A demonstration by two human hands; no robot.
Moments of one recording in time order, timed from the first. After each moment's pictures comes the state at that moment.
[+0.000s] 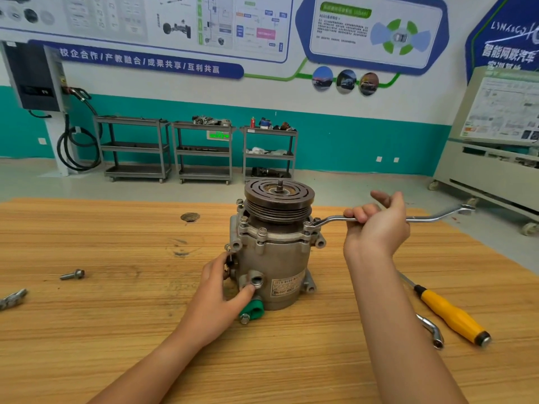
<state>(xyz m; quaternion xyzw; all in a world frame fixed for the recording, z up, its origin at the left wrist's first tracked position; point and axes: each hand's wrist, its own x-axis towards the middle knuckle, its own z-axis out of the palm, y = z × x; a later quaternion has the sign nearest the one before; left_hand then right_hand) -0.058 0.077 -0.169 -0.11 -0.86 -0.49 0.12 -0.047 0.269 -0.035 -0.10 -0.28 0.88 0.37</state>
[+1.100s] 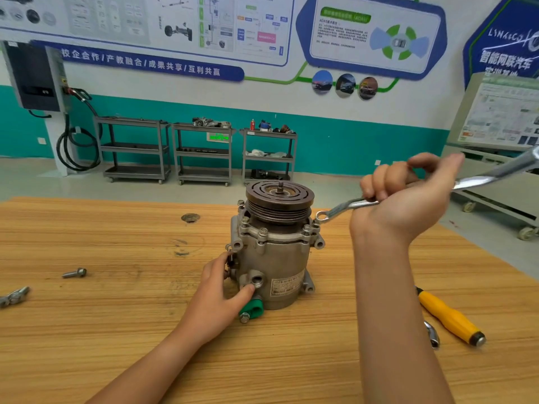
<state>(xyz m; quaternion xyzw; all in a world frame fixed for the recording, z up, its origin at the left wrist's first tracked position) -0.058 0.076 -0.169 -0.12 -0.86 -0.48 0.13 -0.016 0.254 0.007 0.12 -0.24 0.85 0.45</state>
